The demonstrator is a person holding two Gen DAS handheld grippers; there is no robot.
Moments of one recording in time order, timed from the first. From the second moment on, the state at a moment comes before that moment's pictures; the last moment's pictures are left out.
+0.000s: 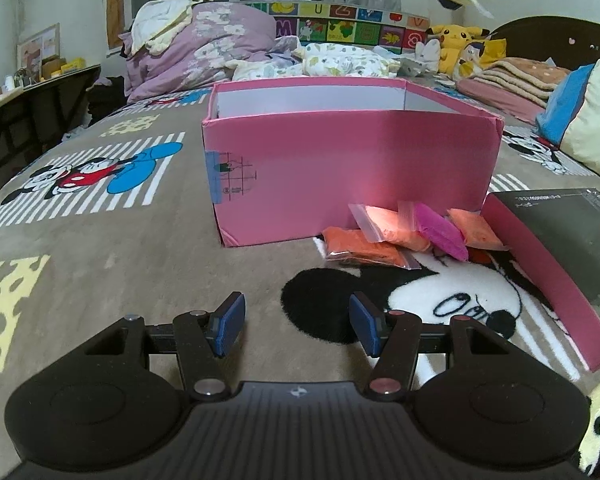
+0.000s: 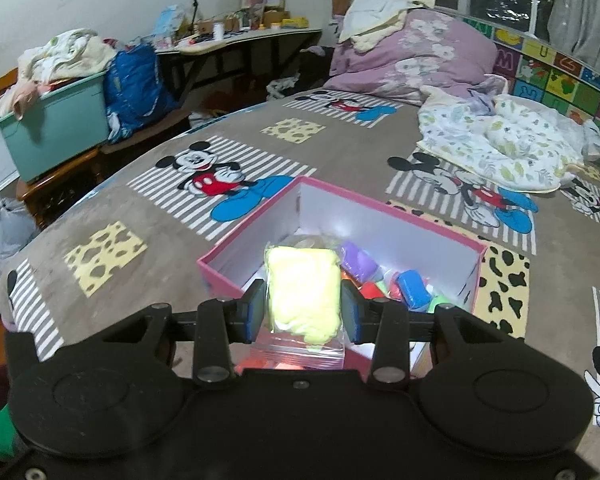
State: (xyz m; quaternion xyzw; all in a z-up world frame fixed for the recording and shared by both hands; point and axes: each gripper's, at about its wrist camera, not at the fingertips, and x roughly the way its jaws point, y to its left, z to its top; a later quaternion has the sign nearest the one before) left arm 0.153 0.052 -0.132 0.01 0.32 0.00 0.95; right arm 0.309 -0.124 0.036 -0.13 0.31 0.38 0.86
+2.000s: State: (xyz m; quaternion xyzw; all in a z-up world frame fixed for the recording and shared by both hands) left arm 0.171 0.041 -0.121 -0.04 0.30 -0.03 0.95; right arm 0.476 -0.070 -0.072 -0.18 0.44 0.23 0.85
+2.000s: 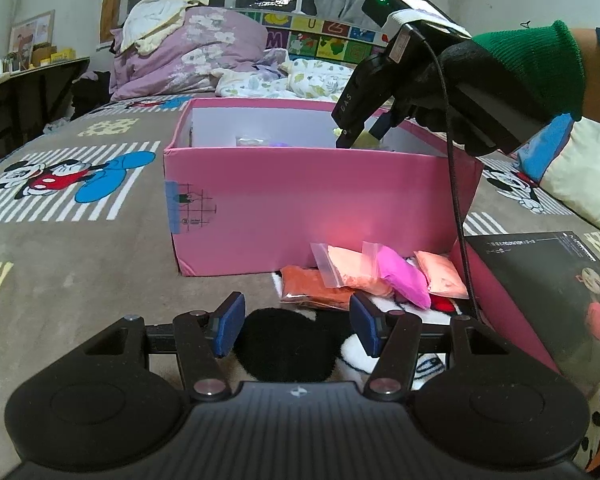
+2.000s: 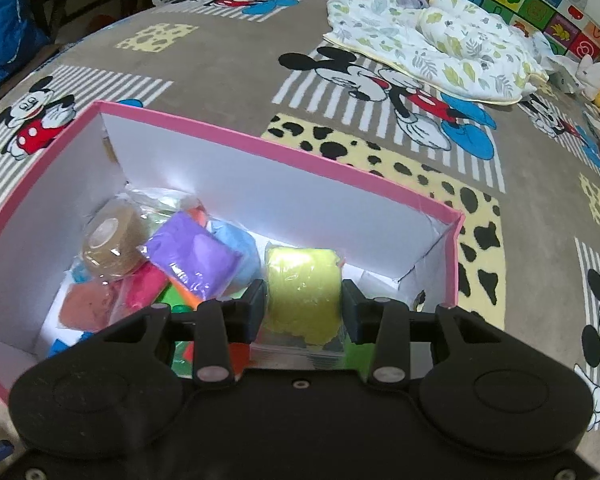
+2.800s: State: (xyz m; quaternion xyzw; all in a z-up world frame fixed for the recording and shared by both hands) left arm 0.168 0.045 -0.120 -0.04 0.30 -0.04 0.95; right arm 0.450 -0.082 -0.039 -0.17 0.41 0.23 0.87
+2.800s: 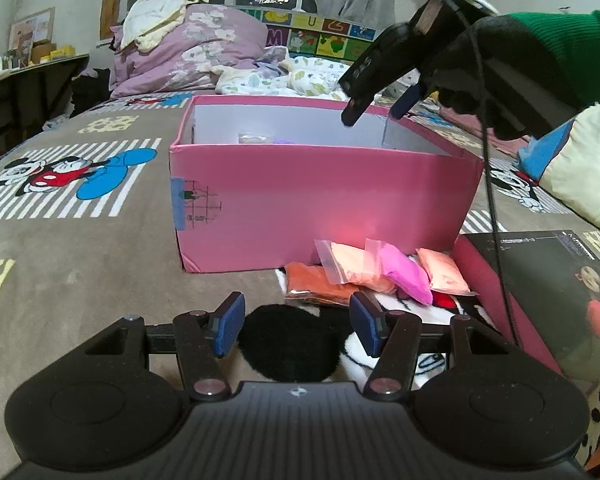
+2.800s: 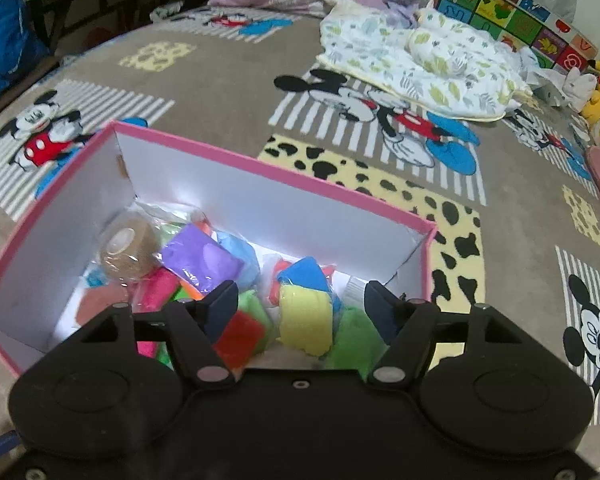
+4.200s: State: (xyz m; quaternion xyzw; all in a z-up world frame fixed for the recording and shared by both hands) left arm 0.166 -0.046 -0.127 -0.06 0.30 -0.15 0.94; right arm 0.325 -0.429 -0.072 -0.06 0.46 0.15 0.87
